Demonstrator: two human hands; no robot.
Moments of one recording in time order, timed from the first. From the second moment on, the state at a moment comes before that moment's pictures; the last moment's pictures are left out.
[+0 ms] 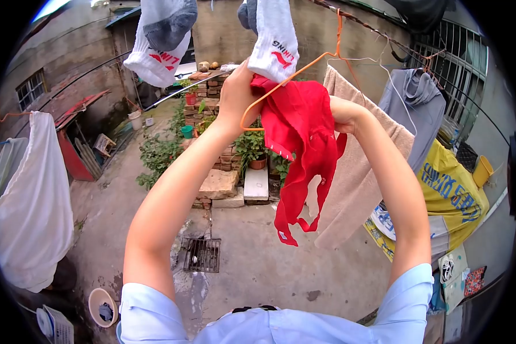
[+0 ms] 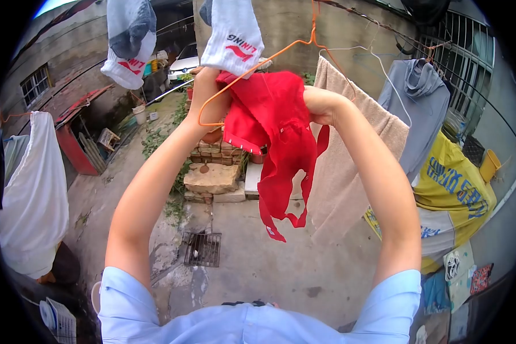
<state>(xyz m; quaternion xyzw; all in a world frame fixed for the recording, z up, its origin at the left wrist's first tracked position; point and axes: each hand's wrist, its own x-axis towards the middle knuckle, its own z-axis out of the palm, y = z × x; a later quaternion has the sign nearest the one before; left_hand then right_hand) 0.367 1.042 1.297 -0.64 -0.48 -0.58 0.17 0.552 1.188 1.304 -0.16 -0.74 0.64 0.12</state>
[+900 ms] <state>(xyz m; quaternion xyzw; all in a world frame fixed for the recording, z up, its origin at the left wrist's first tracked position) 0.377 0.984 1.152 -0.67 -0.62 -0.41 0.02 0.584 1.196 1.288 -0.14 -0.88 0.26 0.38</state>
